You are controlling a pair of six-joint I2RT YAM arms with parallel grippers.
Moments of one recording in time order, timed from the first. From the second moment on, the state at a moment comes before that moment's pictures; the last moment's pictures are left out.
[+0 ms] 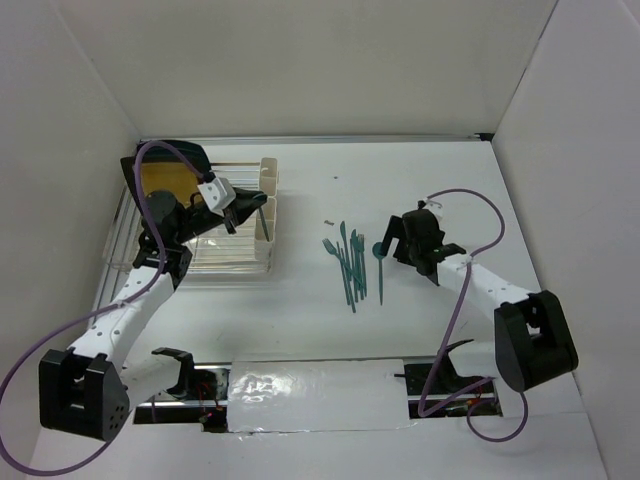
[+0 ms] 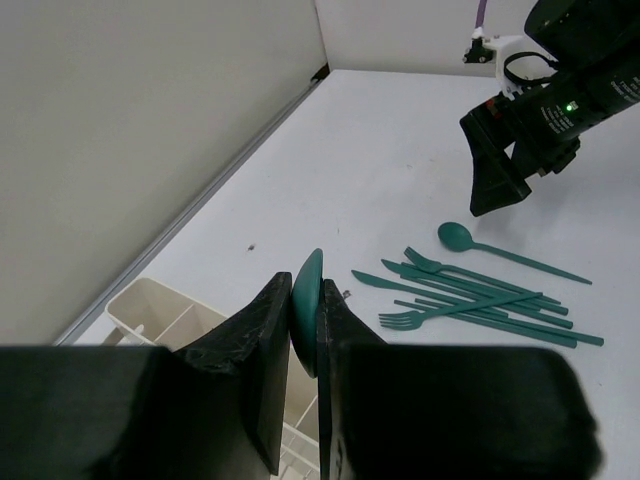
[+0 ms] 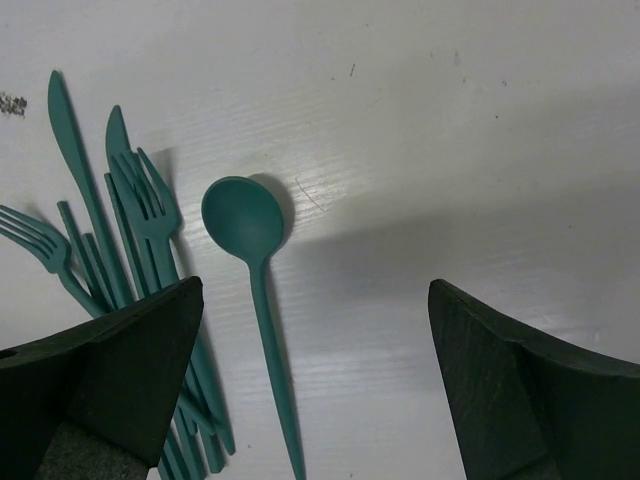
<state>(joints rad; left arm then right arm) -0.16 1.08 0.76 0.44 0.84 0.15 0.31 1.28 0.65 -0.17 0.24 0.56</state>
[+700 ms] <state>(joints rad) -0.18 1.00 0.75 0.36 0.81 0.20 0.31 1.36 0.65 -0.08 0.20 0.51</state>
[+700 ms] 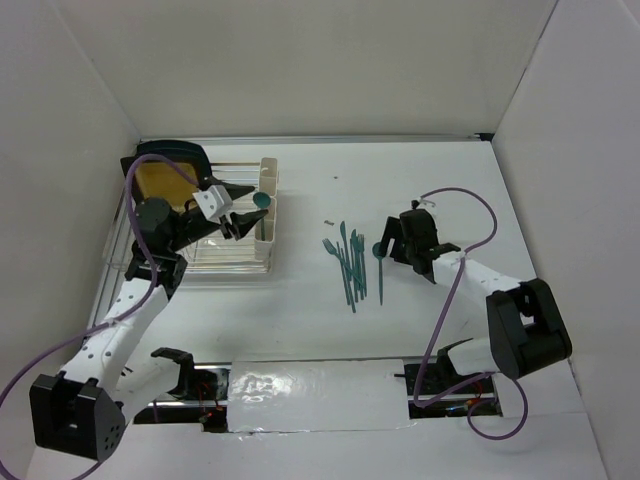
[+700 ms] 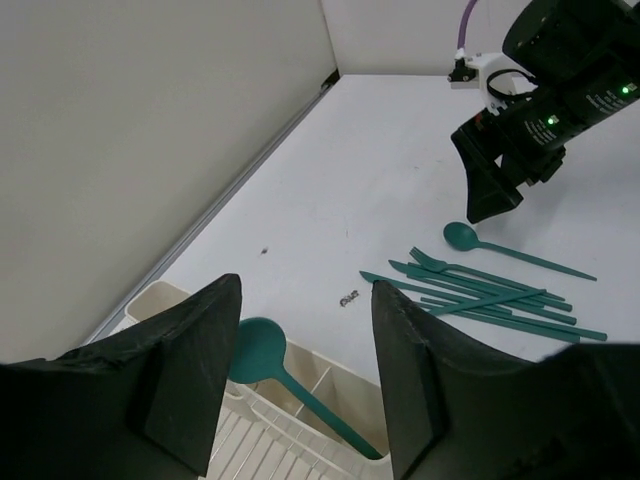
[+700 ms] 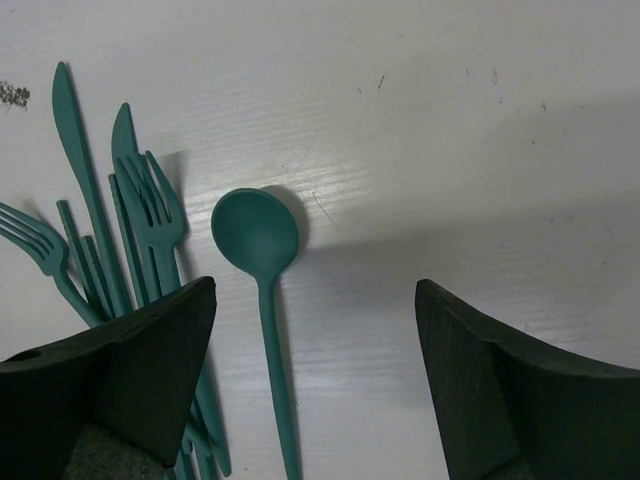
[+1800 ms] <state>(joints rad) -0.18 0.88 0.75 0.37 0.72 0.17 0.40 1.57 0.69 0.05 0.19 0.49</state>
